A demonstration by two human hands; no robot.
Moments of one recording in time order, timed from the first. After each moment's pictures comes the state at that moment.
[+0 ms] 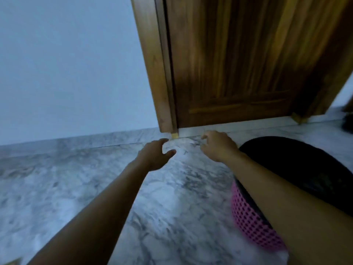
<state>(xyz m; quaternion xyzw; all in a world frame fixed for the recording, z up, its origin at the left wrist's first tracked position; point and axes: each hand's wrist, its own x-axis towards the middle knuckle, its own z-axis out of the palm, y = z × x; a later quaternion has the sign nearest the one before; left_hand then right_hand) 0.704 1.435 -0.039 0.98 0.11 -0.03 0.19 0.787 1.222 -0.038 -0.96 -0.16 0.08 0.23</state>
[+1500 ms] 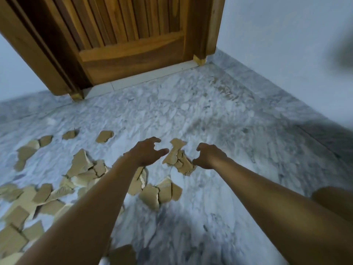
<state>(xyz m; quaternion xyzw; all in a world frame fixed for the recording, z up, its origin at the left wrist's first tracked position) 0.185 1.879 -0.160 0.66 0.65 0.01 0.37 0.413 1.868 -0.196 -0.73 -0.61 0.31 -0.06</state>
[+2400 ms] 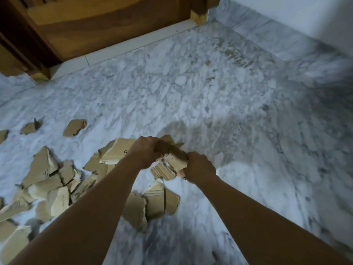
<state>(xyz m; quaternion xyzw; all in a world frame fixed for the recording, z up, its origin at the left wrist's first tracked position) 0.217 1.965 -0.346 0.75 0.62 -0.04 0.23 0.393 1.899 -0.372 -0.74 -0.55 0.38 0.03</state>
